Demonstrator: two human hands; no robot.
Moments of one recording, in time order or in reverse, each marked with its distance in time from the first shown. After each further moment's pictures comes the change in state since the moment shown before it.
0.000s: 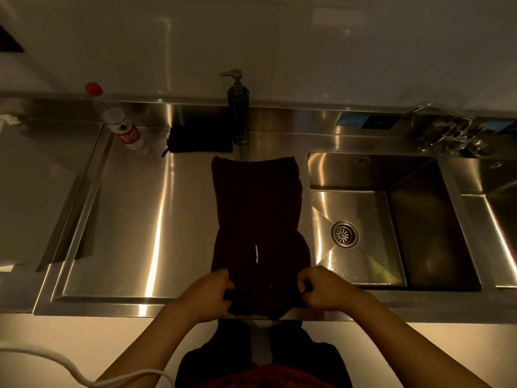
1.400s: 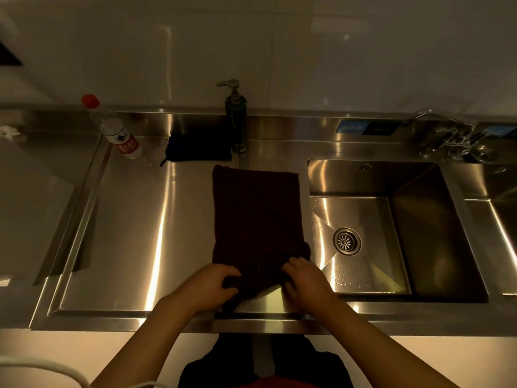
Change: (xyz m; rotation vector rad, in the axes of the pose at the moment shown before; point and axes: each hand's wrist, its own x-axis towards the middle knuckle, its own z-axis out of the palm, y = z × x) left_hand 0.014 0.010 -0.044 -0.268 0.059 -0.032; right_hand 0.055 0.003 0.028 -0.295 0.468 -0.194
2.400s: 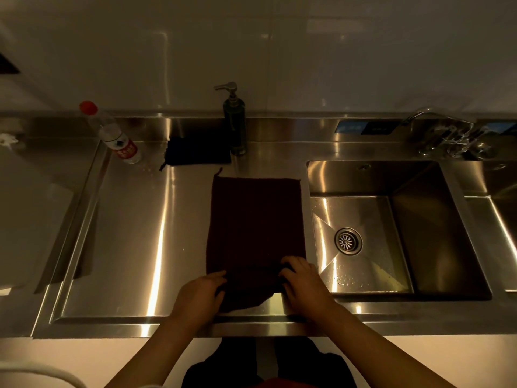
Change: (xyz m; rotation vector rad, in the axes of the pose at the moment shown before) left_hand -0.004 -0.046 0.031 0.310 0.285 -0.035; right_hand -0.003 -0.008 0.009 0.022 0.021 -0.008
